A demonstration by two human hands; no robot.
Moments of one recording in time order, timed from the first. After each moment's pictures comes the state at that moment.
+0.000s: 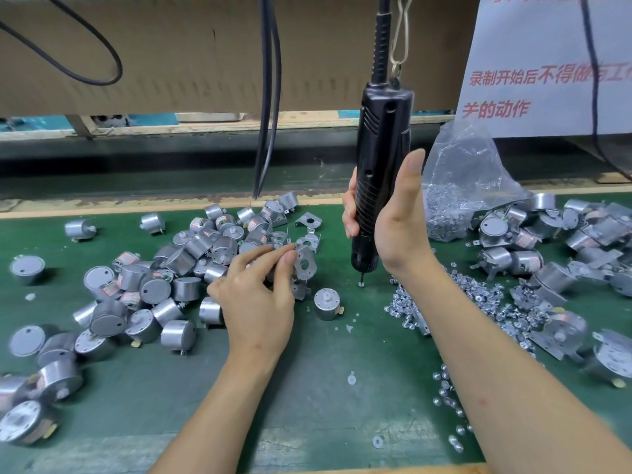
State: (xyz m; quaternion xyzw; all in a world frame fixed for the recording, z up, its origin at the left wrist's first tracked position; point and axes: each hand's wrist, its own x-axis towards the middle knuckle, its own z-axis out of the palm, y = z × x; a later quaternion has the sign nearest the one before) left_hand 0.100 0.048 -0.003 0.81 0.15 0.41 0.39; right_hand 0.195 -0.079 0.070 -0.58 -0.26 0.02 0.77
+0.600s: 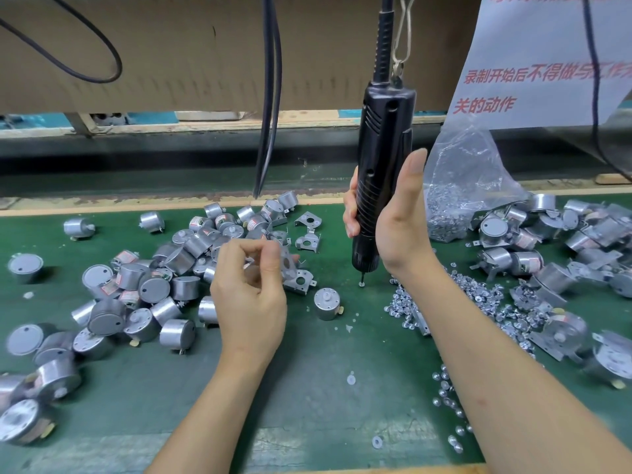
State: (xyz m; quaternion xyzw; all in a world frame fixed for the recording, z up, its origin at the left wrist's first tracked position) left_hand 0.095 0.048 0.006 0.74 0.11 0.43 0.51; right_hand 0.194 -0.080 0.070 -0.58 -0.26 0.02 0.77
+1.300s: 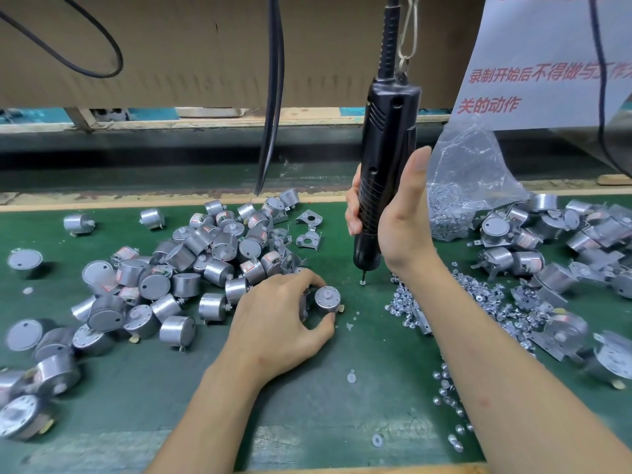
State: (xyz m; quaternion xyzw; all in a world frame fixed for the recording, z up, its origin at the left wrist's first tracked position) left_hand 0.084 0.053 -0.005 0.96 0.00 0.18 0.22; right_hand 0.193 -0.079 0.070 -0.59 -0.26 0.02 0.76
